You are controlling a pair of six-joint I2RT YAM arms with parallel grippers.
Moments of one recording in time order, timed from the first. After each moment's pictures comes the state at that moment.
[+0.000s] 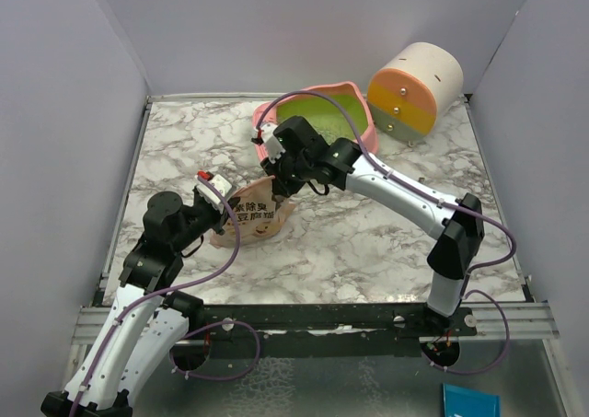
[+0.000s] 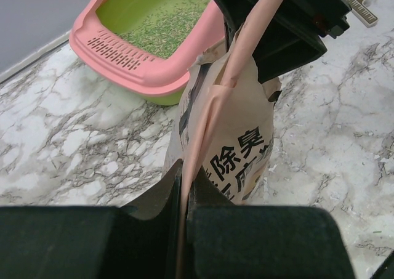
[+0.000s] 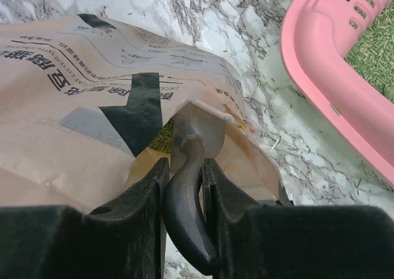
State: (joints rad) left arm -0.35 0.55 0.67 -0.35 0.34 0.20; right arm 0.92 1.86 1.79 -0.75 -0.05 0.00
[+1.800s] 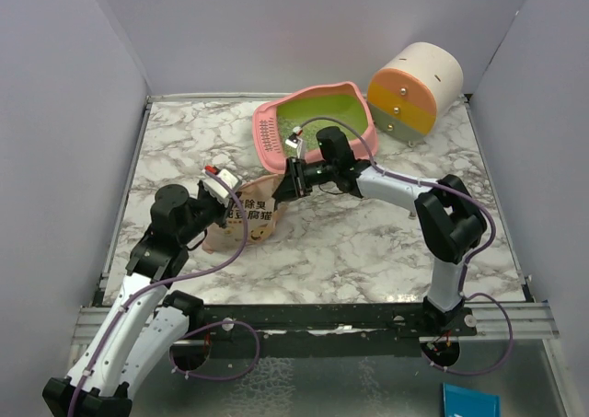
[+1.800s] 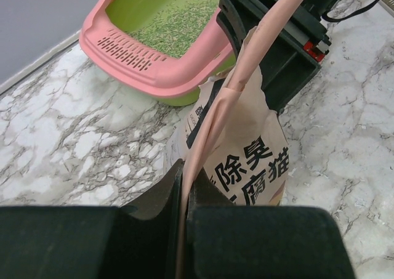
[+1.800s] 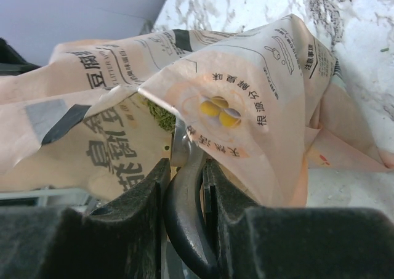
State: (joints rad) left arm -0.35 0.63 0.66 -0.28 0.31 0.24; right arm 0.67 1.90 1.29 0.07 -0.89 0.57
